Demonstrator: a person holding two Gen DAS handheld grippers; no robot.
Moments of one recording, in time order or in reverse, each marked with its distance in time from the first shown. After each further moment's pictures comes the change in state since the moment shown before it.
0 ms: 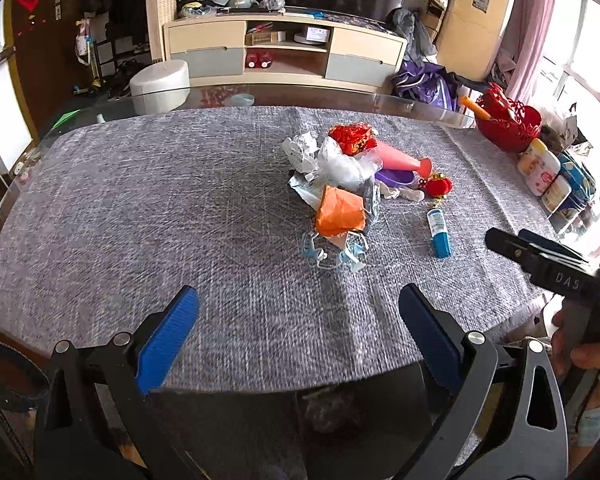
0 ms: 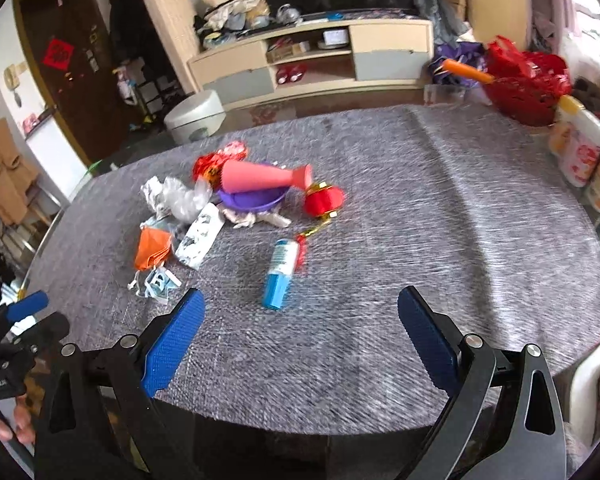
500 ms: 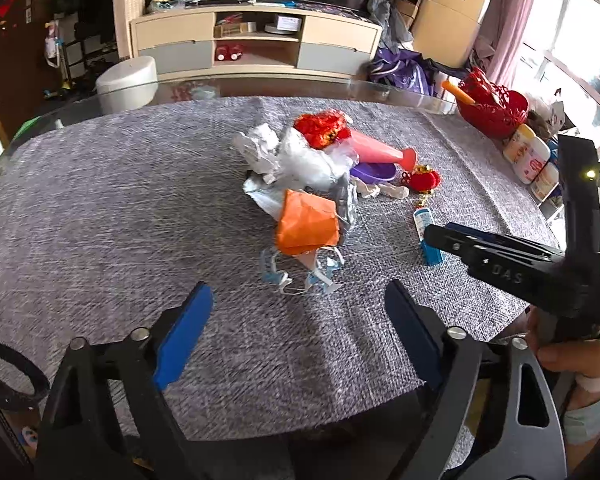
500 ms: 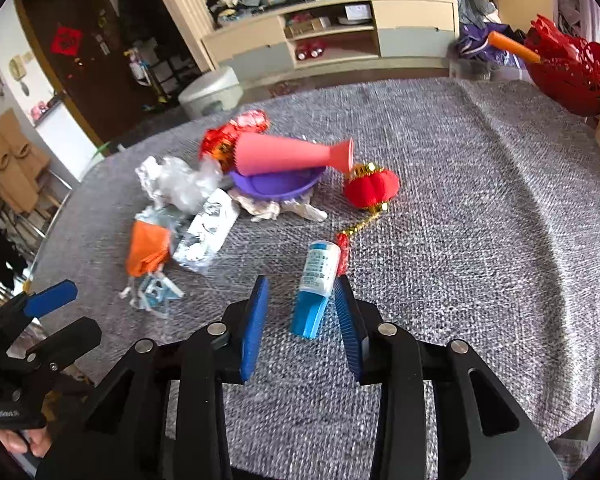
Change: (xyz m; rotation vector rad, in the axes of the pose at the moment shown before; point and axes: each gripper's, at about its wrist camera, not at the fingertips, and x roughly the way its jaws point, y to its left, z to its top) left arm 0.042 -0.016 0.012 0.051 0.034 -0.090; right arm 0.054 0.012 0.011 -0.012 0.090 0.035
